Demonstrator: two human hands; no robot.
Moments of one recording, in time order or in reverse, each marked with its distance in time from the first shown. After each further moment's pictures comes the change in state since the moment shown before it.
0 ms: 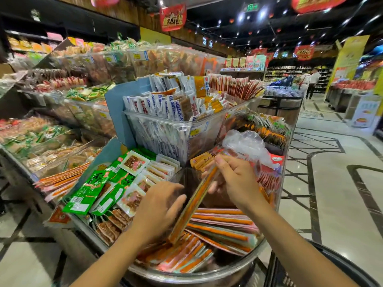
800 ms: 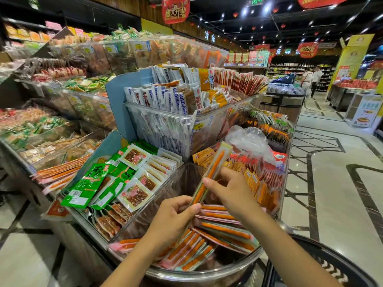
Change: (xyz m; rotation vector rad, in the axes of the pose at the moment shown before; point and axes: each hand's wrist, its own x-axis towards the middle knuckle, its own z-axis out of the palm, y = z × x) left_hand -0.022 0.040 0.015 -0.910 -0.189 -0.423; right_hand -0.010 0.029 0.012 -0.163 -0.080 0.099
